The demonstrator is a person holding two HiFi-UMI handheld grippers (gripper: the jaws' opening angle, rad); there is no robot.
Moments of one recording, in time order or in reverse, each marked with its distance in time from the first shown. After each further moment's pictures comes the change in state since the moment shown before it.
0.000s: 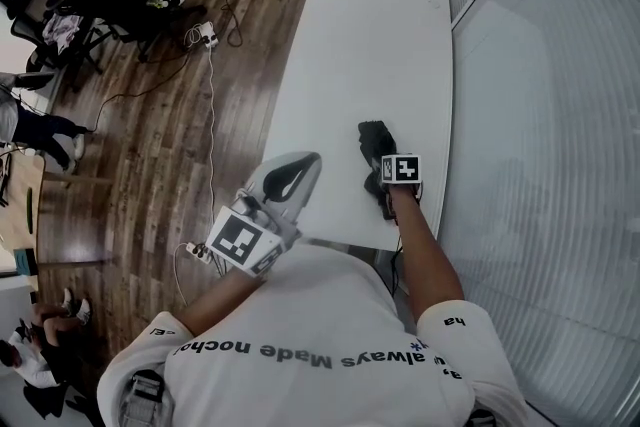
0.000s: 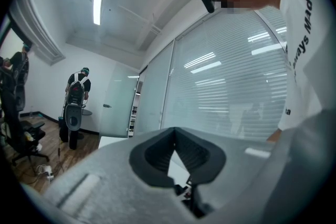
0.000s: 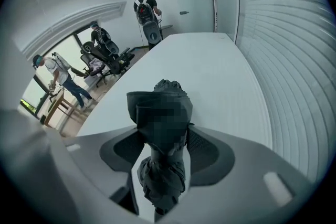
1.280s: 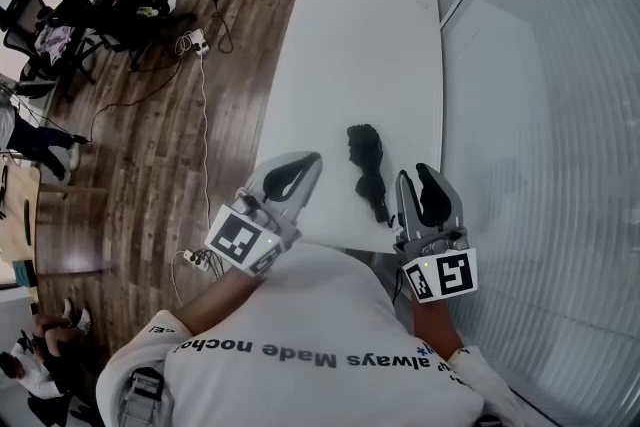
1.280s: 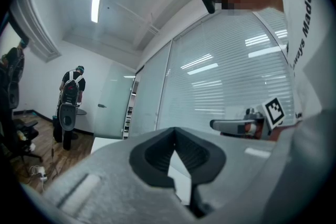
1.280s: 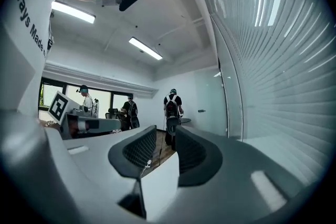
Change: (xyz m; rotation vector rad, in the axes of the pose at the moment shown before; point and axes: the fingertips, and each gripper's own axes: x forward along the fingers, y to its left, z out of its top) left arm 0.026 -0.010 0.004 -0.006 -0.011 -0.048; right arm -0.357 0.124 0.101 -0.287 -1.000 0.127
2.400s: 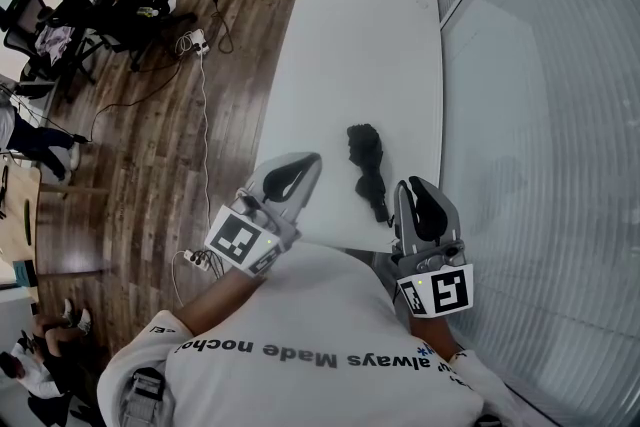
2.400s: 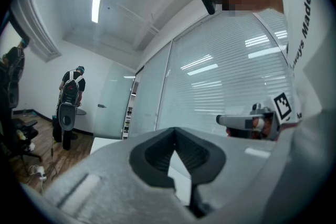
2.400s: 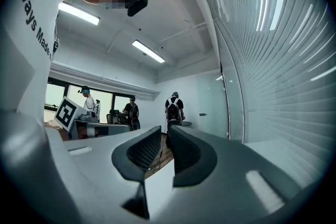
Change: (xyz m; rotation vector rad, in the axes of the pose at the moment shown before) left arm -0.002 0.001 0.003 -0.006 -0.007 -0.002; right arm -0.010 0.022 0.018 -0.027 -0.028 0.012
